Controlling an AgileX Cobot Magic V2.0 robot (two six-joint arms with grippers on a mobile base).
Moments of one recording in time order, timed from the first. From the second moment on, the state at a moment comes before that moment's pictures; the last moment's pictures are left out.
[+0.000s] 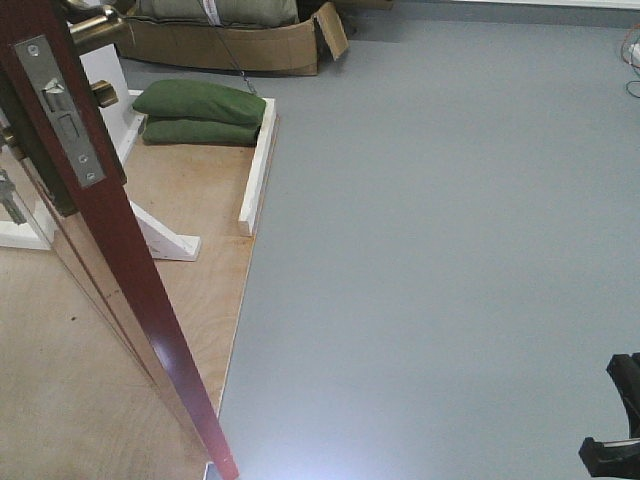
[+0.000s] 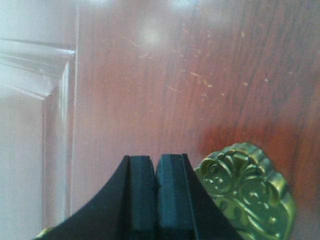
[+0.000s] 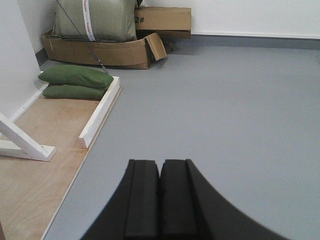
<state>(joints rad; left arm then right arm) -0.28 0.80 -0.71 -0.81 -0.21 0.64 0.05 -0.01 0.03 0.07 0.38 -0.06</state>
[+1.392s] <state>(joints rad) -0.28 0.79 -0.71 -0.81 -0.18 0.64 0.05 -0.01 0.03 0.07 0.38 -0.06</state>
